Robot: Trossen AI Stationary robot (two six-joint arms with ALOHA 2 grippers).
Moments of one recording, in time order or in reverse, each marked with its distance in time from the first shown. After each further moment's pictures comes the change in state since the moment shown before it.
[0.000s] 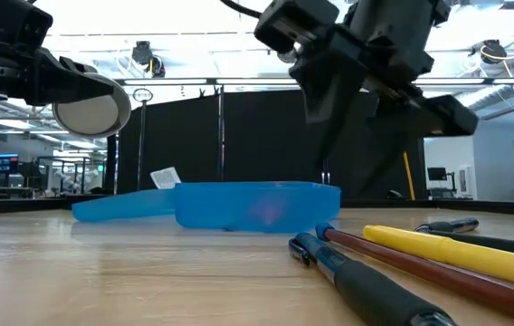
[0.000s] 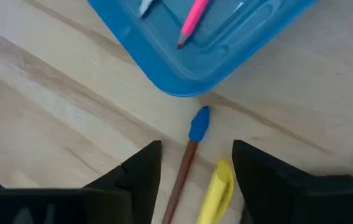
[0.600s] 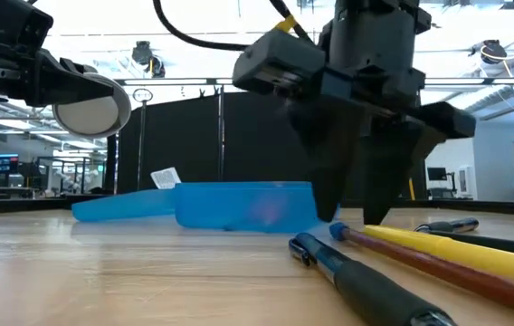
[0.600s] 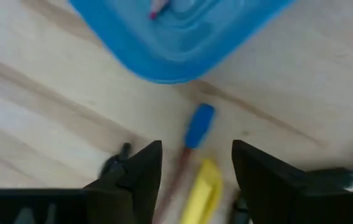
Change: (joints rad) left arm 0.000 0.001 0.000 -0.007 -0.009 0.000; right arm 0.001 0.194 0.238 -0.296 -0.052 -0.025
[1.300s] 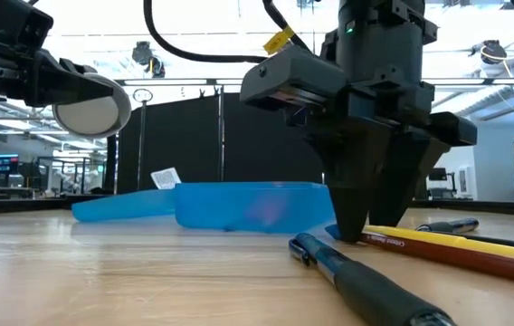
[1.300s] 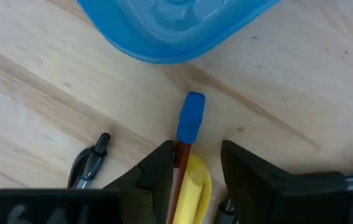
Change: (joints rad) left arm 0.000 0.000 0.000 -0.001 0.011 -0.012; right arm -0.003 0.046 0.002 0.021 -0.005 -0.086
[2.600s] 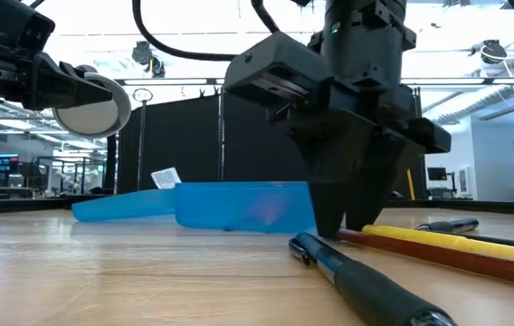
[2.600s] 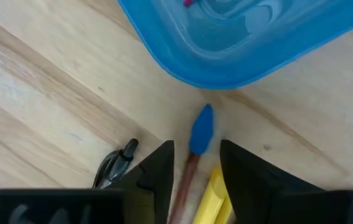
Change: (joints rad) left arm 0.000 0.000 0.000 -0.028 0.003 -0.042; right arm -0.015 -0.023 -0.002 0.041 -0.067 -0.079
